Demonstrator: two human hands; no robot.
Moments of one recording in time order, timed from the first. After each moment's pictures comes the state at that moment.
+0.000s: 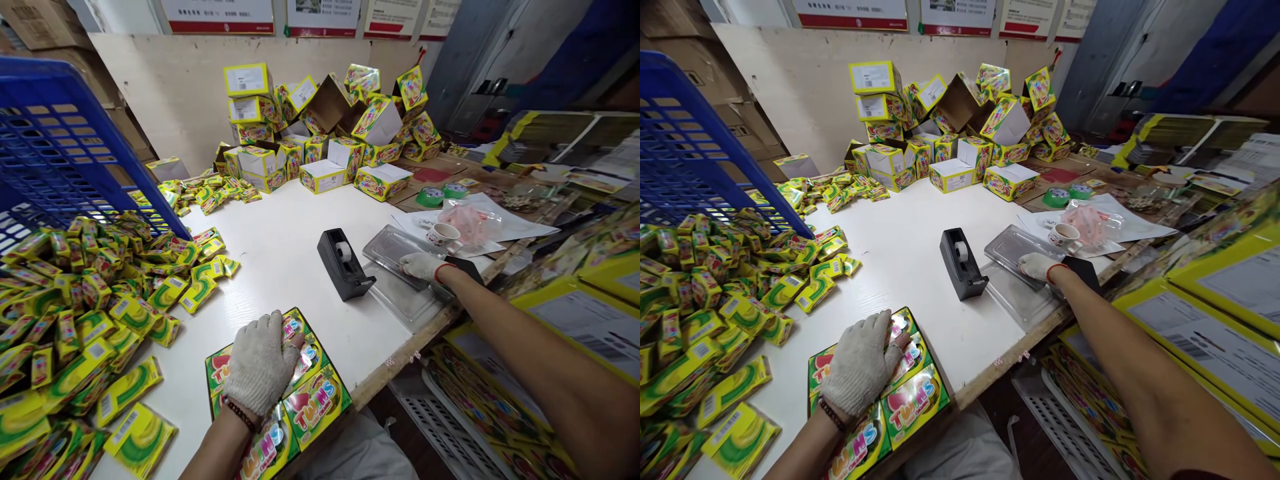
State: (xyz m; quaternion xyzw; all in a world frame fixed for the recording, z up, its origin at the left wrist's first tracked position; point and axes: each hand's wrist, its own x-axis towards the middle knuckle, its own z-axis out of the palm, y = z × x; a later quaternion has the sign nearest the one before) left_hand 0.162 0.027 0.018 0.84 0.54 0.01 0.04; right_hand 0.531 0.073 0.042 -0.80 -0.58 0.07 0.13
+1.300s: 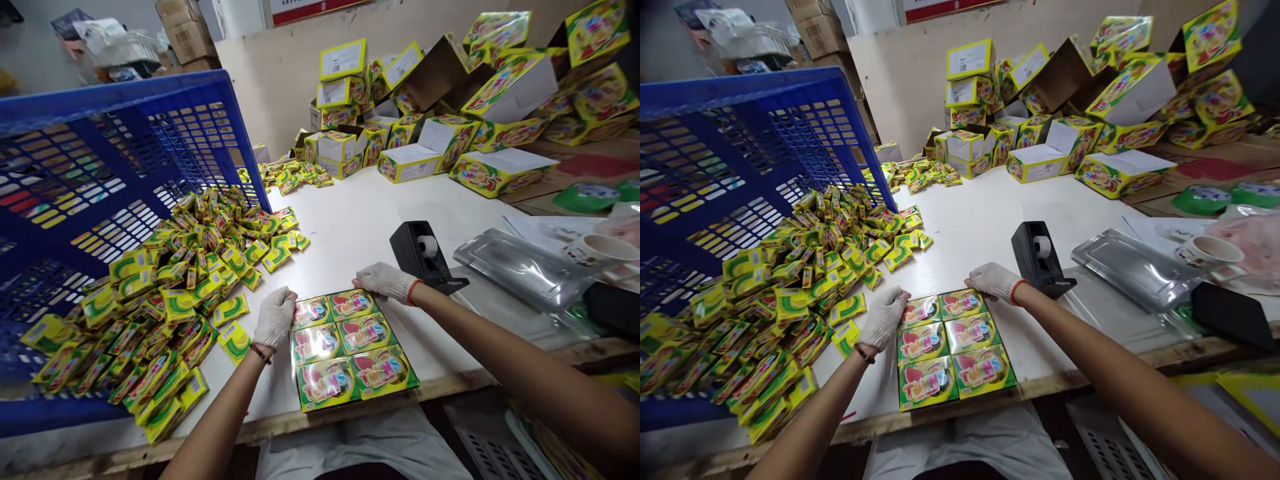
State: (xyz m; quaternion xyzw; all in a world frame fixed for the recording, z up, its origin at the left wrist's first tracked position) left_hand 0.064 0.034 -0.005 0.65 0.66 0.29 0.23; right_hand 0.317 0.096 0.029 -0.60 -0.68 0.42 0.06
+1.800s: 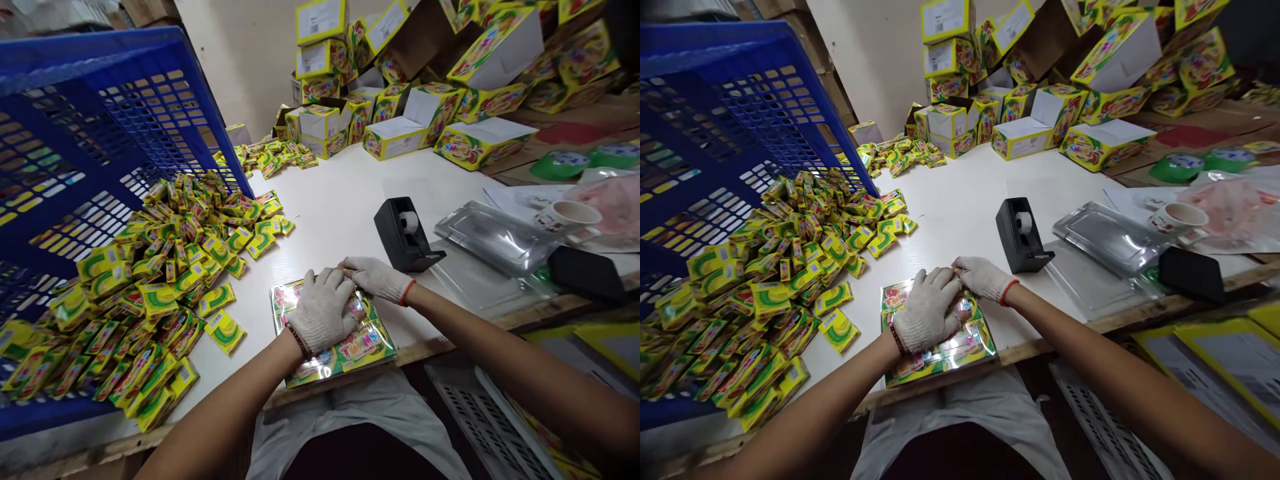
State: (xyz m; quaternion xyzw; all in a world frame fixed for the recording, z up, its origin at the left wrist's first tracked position) left_hand 0.158 0.008 0.029 0.90 0.42 0.07 0.07; right_hand 0.327 0.064 0.019 -0.60 -0.67 0.43 0.12
